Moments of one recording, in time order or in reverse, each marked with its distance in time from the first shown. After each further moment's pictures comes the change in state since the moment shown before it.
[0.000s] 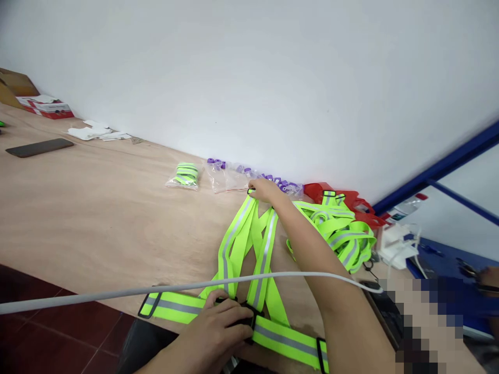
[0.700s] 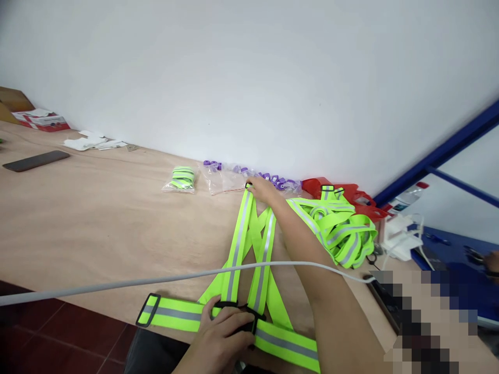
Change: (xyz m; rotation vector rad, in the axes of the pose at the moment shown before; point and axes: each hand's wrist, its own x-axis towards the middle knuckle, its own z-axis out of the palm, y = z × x) left_hand -0.009 0.008 0.022 0.077 0.106 -0.076; right_hand 0.005 0.016 0.028 0.141 0.193 0.007
